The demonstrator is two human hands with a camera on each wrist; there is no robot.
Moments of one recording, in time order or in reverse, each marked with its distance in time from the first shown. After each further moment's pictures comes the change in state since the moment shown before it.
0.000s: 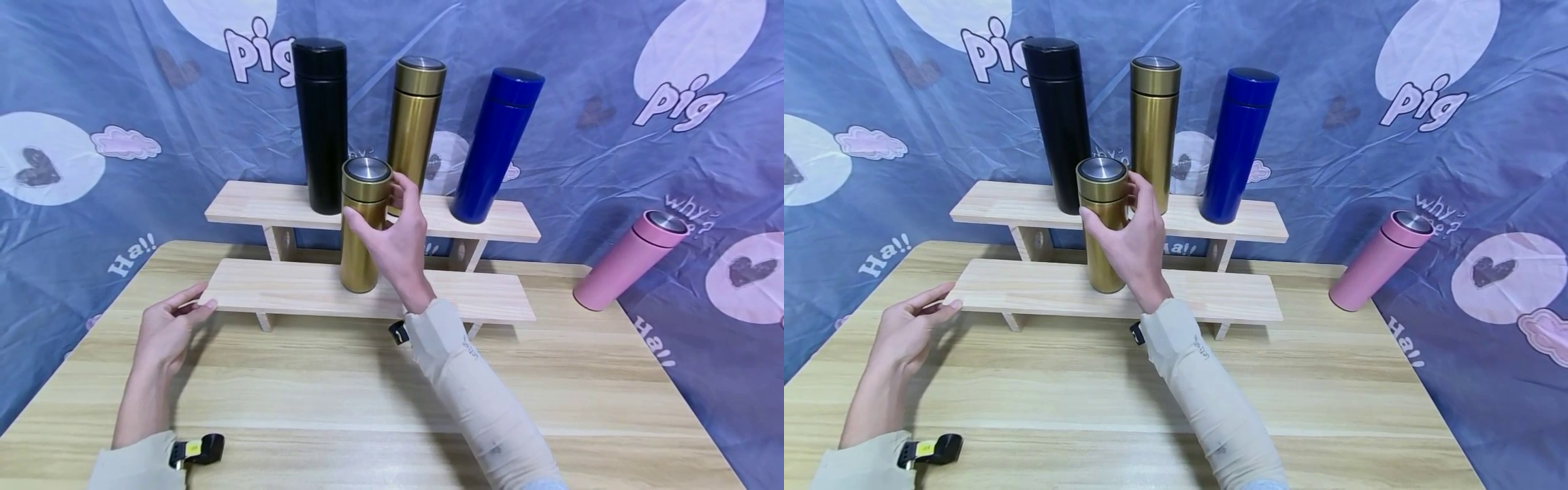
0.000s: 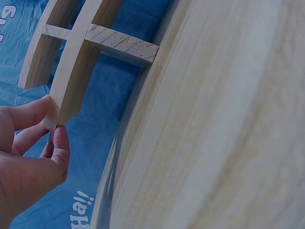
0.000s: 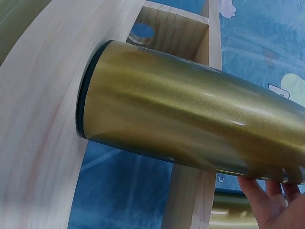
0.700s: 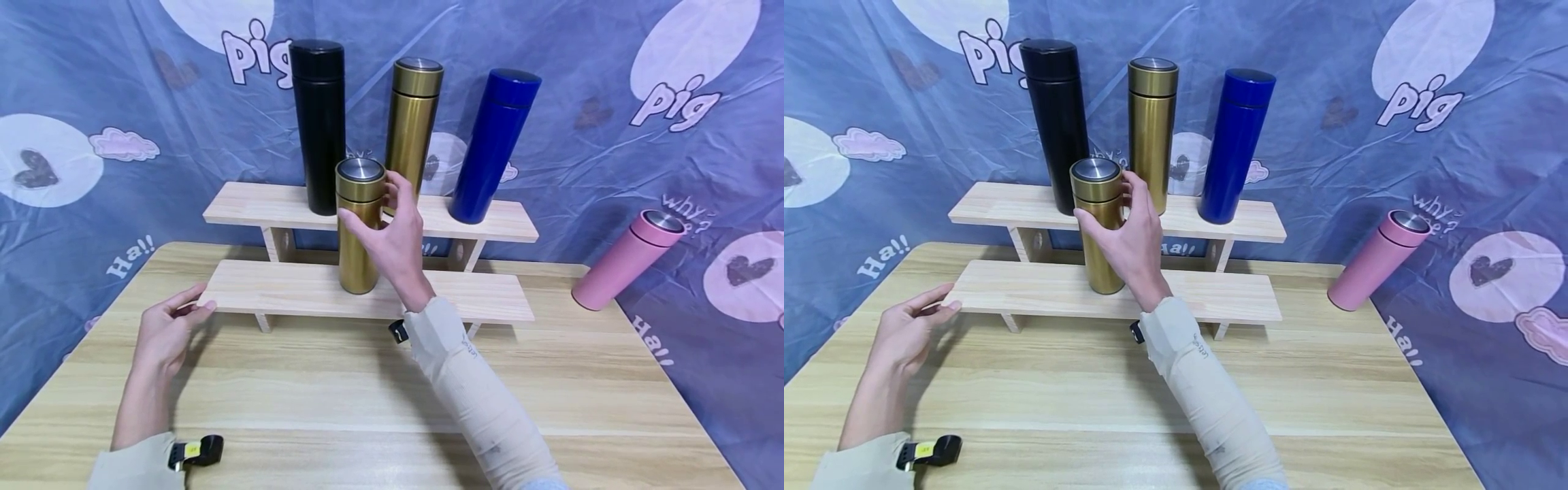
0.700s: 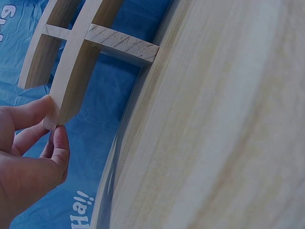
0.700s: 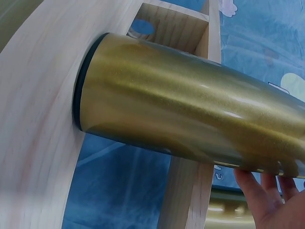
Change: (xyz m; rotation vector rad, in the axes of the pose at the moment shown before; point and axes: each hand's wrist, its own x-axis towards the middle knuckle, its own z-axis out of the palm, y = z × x) left_hand 0.000 0.001 0.001 0.001 0.008 -0.009; right_hand 0.004 0.000 -0.001 -0.049 -0.047 0.000
